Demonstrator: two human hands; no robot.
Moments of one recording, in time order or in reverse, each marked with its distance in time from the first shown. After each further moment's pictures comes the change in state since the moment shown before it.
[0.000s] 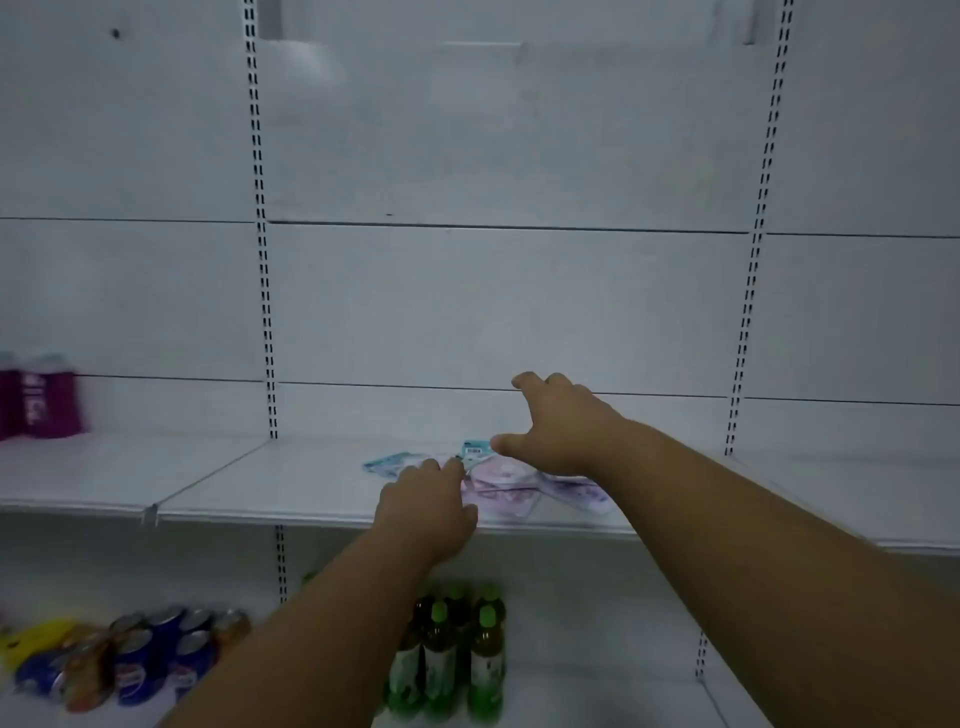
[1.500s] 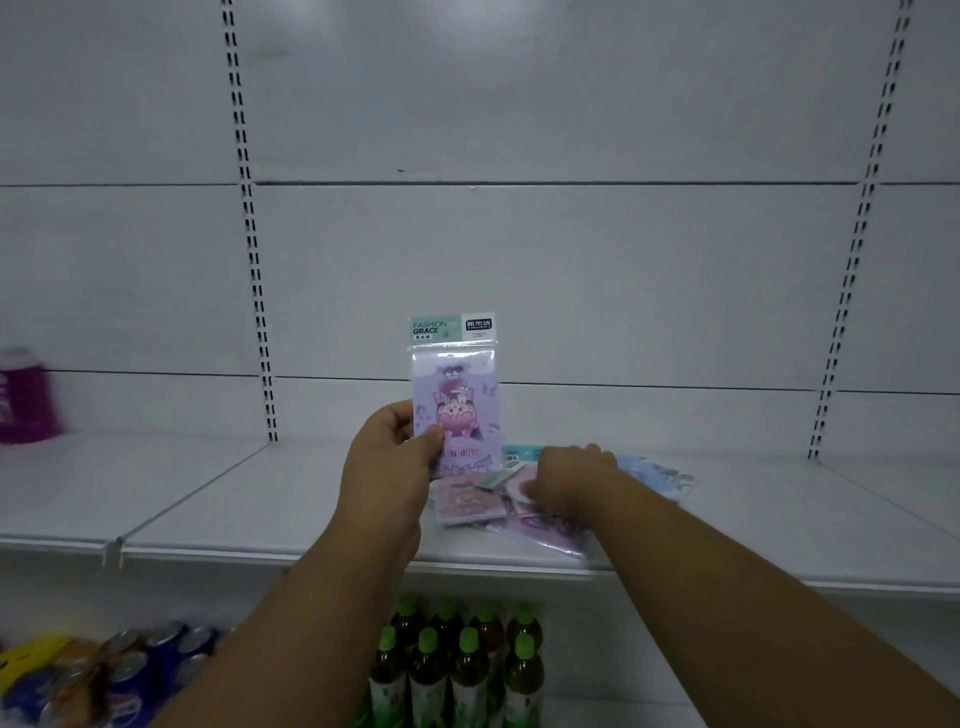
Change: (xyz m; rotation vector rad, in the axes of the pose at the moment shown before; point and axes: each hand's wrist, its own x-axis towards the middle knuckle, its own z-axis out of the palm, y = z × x) left_hand 0.051 -0.045 -0.032 -1.510 0.243 -0.392; right_hand 0.137 0.029 0.145 -0.177 -0.246 0.194
